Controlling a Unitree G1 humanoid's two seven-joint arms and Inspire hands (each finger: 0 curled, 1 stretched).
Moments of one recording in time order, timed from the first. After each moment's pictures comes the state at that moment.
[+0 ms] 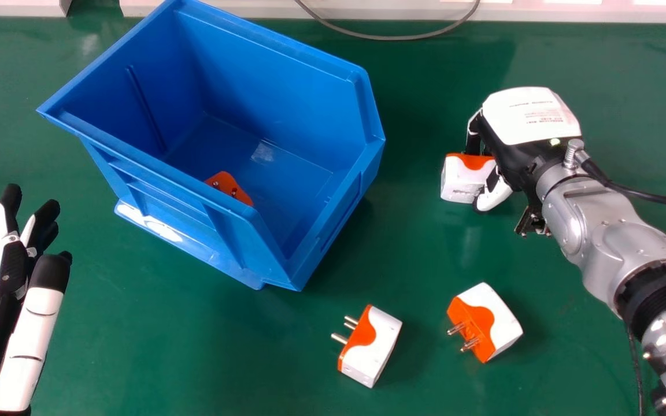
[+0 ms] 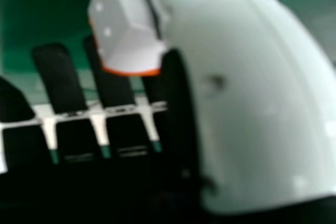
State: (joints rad) left arm 0.61 0.20 0.36 -0.32 -0.14 -0.36 -0.26; right arm -0.83 -0.40 0.54 1.00 -0.82 -0.04 -0.19
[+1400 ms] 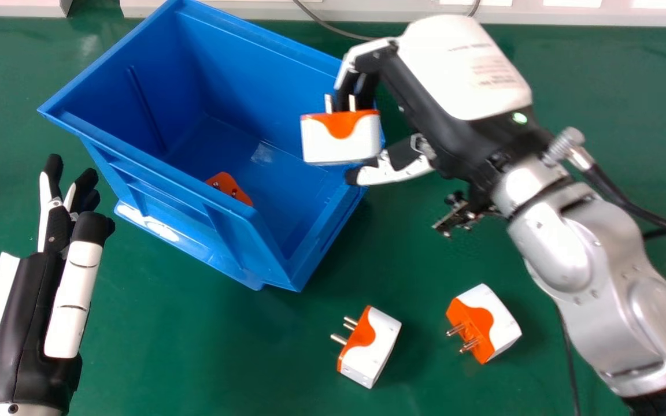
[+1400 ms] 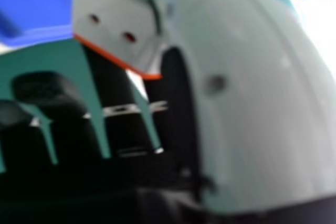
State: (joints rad) left arm 0.44 0.18 0.27 -0.23 -0.12 -0.31 -0.20; right arm -0.46 -0.36 0.37 -0.10 -0.77 -0.01 0.10
